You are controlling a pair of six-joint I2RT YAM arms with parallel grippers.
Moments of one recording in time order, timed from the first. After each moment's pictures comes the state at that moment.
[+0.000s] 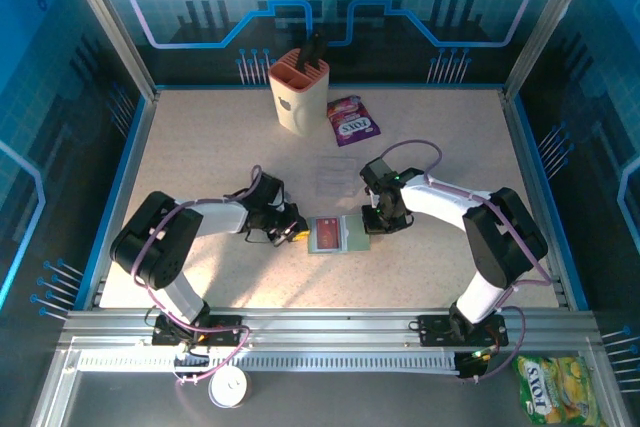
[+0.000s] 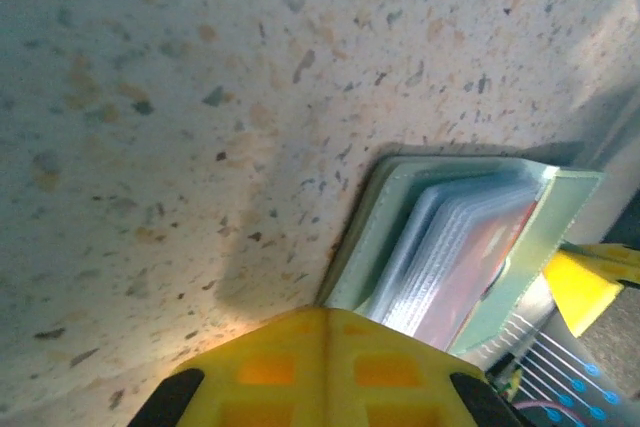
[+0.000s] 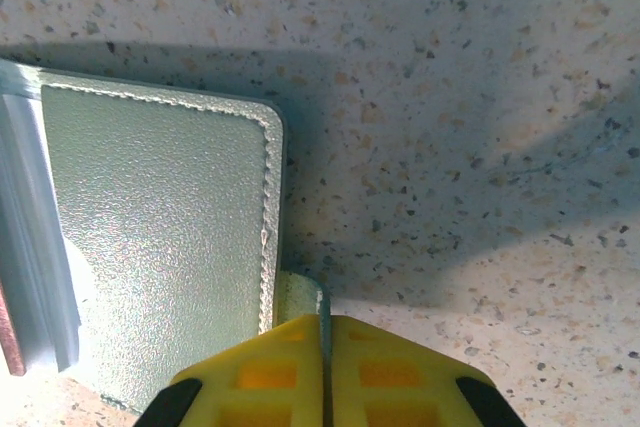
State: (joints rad) left arm -0.44 1.67 0.70 -0.12 0.56 -1.03; right arm 0.56 1.68 0.99 -0.74 -0.11 0.47
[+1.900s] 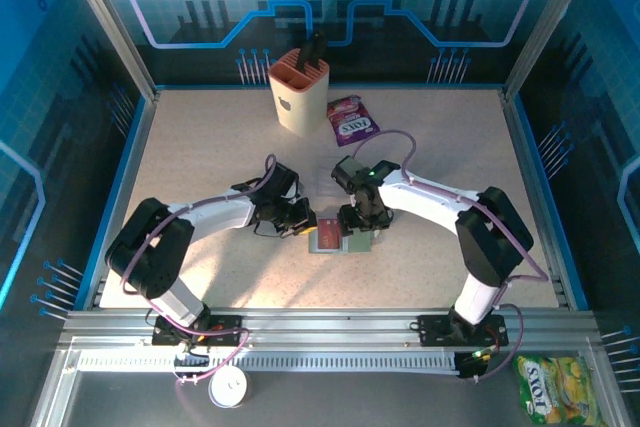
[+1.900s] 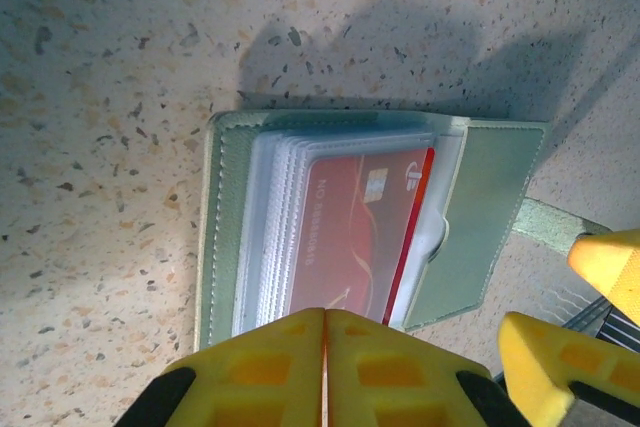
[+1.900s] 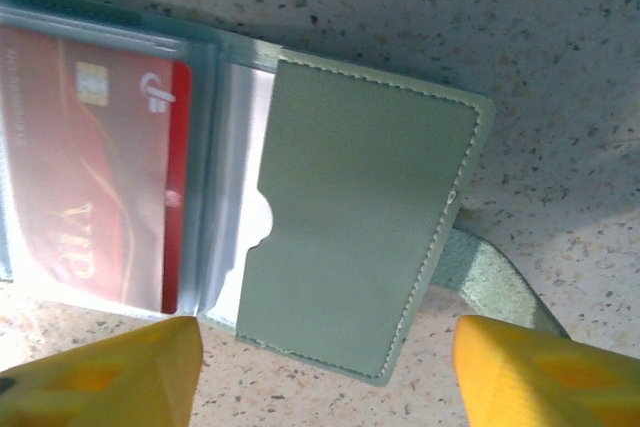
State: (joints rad) left arm -0.54 1.62 0.85 -0.30 0.46 -0.93; right arm 0.73 1.74 1.21 -0.94 -0.02 0.55
